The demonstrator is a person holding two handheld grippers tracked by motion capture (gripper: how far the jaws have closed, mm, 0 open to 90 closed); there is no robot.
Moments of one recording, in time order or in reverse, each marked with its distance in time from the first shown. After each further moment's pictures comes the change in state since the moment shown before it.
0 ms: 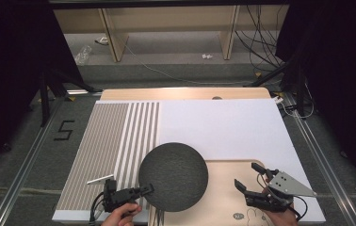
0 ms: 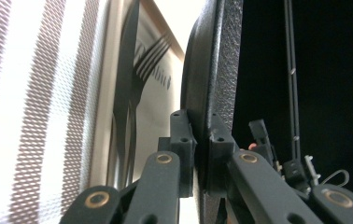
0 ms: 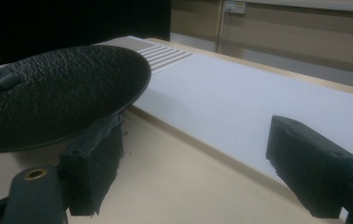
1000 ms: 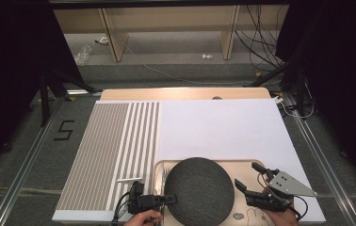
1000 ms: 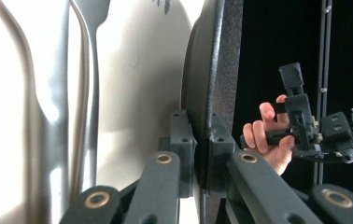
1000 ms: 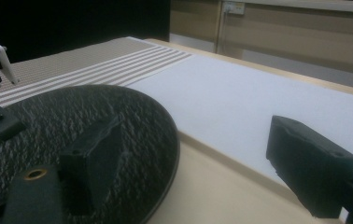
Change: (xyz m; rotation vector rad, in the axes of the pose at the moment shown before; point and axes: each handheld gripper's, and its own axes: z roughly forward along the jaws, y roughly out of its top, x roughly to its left) left arm -0.007 -0.027 0.056 0.200 0.053 0.045; right arm -0.001 0.000 0.000 -0.007 -0.001 0.000
